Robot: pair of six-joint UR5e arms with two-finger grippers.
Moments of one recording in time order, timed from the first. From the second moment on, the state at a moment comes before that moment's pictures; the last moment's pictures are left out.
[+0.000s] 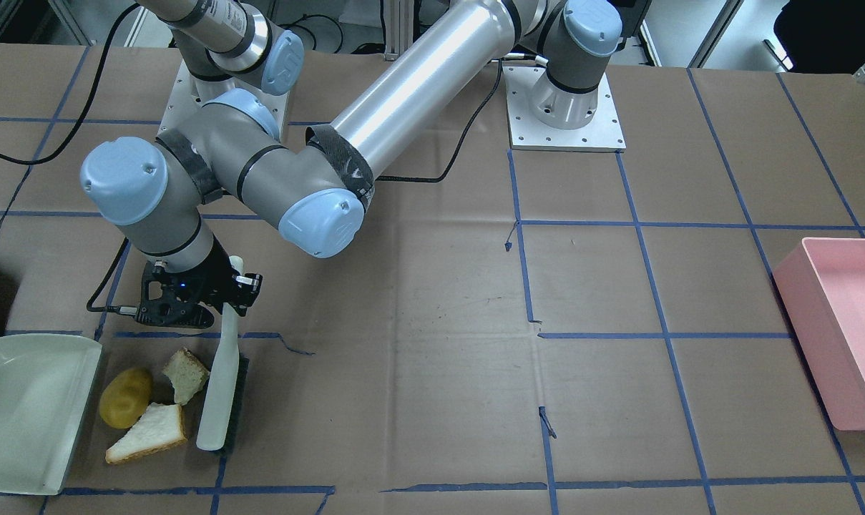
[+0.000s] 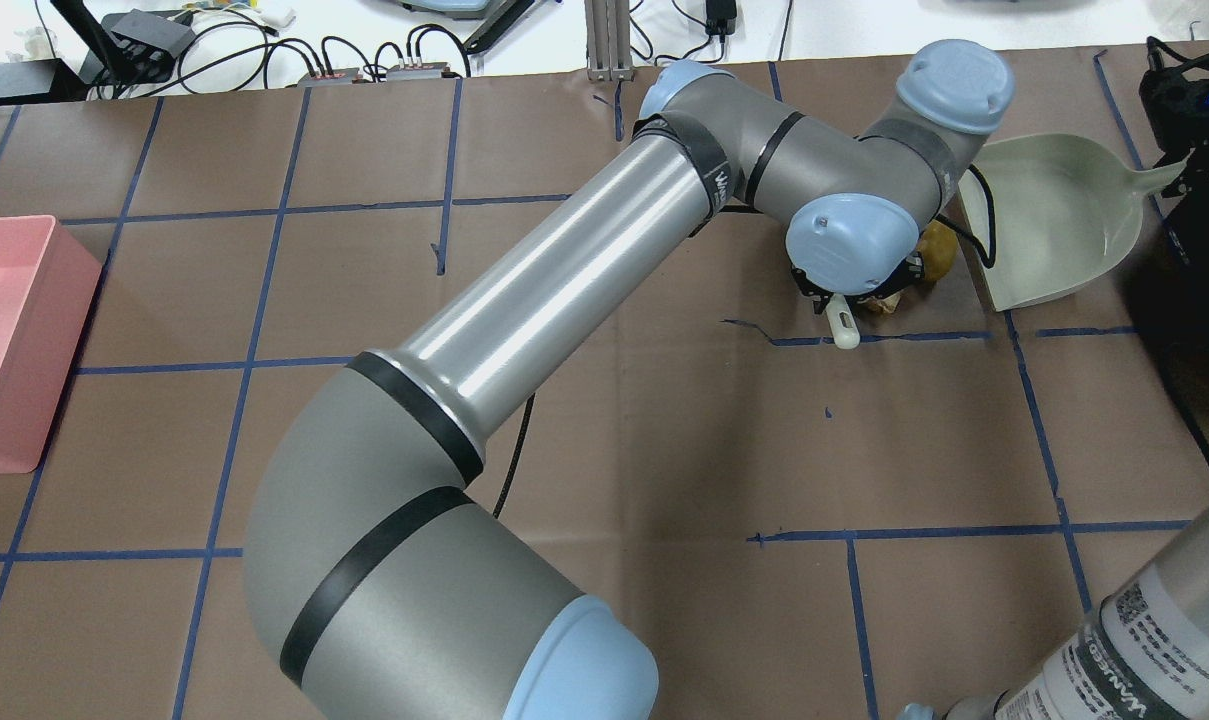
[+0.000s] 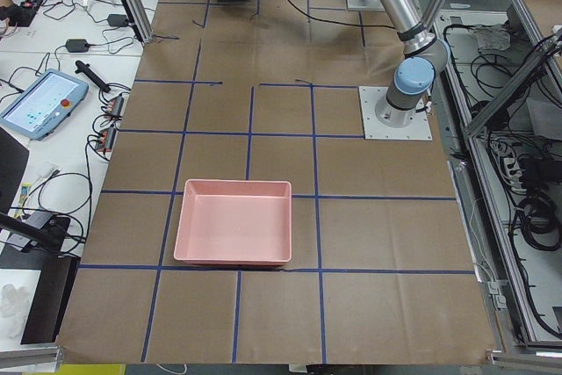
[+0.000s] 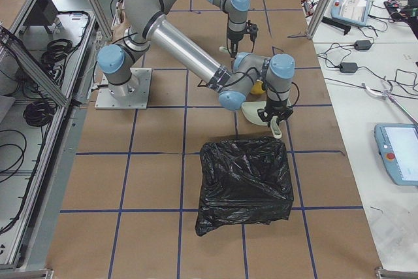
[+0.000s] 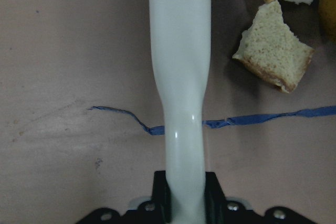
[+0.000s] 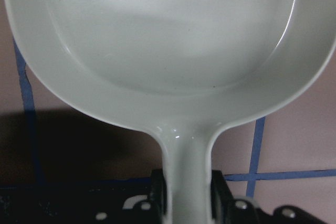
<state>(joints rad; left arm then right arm) -2.27 -2.49 -0.80 -1.46 1.62 -0.63 1.04 -1.00 1.41 -2.16 -1.63 -2.12</state>
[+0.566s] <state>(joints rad) -2.30 -2.54 -0.78 -1.46 1.67 -0.65 1.04 -0.98 1.41 -2.11 -1.63 -2.11</state>
